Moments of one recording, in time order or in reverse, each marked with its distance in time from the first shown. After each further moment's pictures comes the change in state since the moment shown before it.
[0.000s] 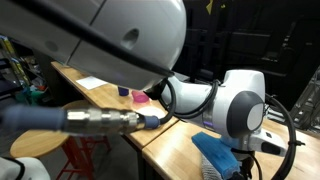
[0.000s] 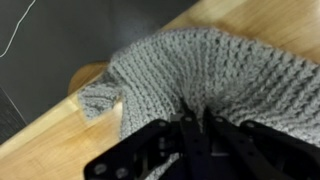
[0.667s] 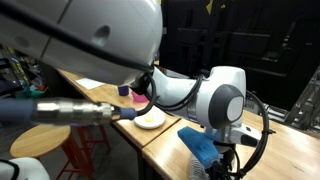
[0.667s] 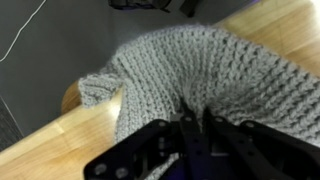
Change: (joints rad) arm 0.014 -0.063 0.063 -0.056 0.028 -0.078 0.011
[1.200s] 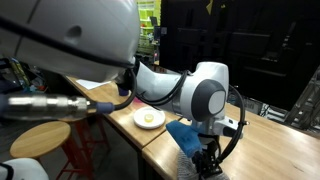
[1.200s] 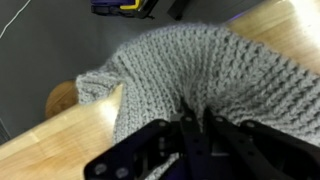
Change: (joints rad) arm 0.026 -0.062 0.052 -0.053 0.046 -0.004 0.024
